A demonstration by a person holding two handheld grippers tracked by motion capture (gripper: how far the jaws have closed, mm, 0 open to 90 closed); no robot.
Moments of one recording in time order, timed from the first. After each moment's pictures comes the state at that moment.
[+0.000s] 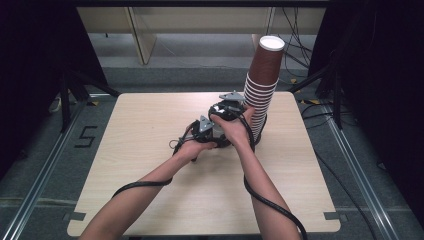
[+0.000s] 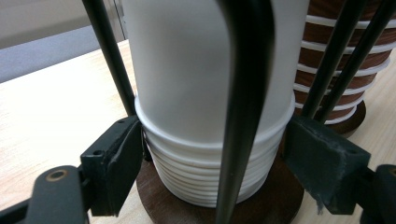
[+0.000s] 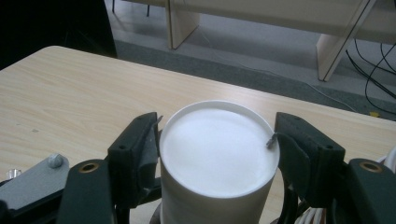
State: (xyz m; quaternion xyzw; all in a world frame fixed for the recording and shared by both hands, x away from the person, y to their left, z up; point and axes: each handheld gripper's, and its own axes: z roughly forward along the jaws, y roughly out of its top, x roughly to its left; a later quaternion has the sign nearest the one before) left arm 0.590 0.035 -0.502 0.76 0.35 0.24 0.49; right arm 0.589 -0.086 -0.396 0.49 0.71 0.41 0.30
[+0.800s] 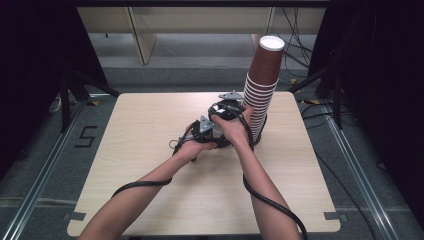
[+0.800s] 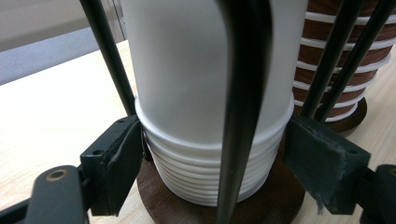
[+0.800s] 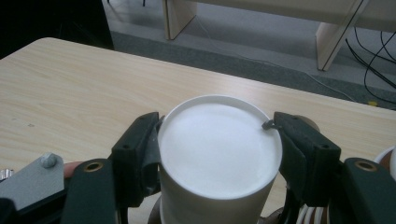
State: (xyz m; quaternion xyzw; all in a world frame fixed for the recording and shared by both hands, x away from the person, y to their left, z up) left arm 0.590 0.035 -0.503 0.77 0.34 0.24 0.49; right arm 0.592 -0.084 -0.397 0.50 0.71 0.40 0.29
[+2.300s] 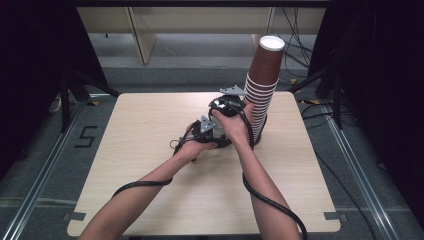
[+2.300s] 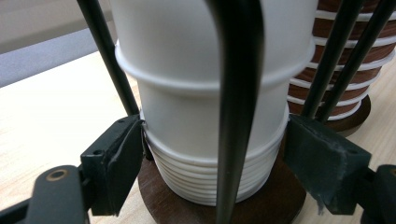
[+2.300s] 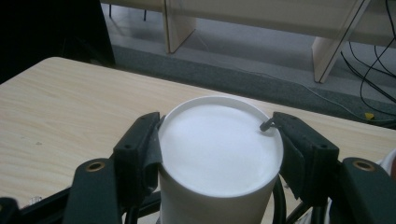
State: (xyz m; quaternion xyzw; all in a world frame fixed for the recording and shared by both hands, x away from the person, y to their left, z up) left arm 0.591 0.033 -0.503 0.77 0.34 0.25 0.48; right arm 0.590 -0.086 -0.378 0.49 0.70 0.42 0.30
